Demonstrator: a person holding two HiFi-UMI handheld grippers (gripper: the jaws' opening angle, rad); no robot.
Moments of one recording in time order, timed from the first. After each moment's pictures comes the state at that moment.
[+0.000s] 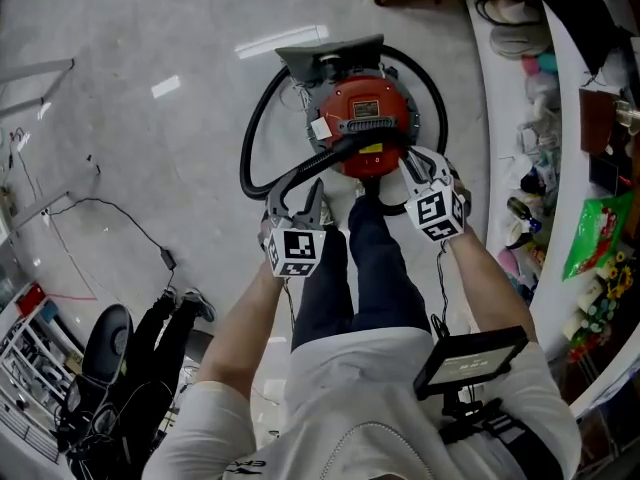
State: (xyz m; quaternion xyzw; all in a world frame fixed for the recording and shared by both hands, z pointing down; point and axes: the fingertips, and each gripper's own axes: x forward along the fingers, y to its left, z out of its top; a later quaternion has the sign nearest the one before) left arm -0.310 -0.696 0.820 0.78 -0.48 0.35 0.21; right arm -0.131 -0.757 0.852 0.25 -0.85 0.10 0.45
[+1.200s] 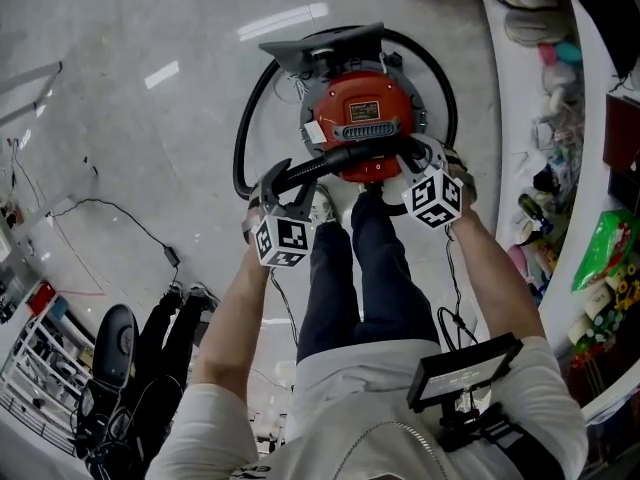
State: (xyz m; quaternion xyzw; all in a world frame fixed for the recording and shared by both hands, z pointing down) left arm -0.318 -0.718 0.895 0.78 -0.38 0.45 0.20; right arm -0.126 -0.772 0.943 0.18 -0.83 0.10 0.52
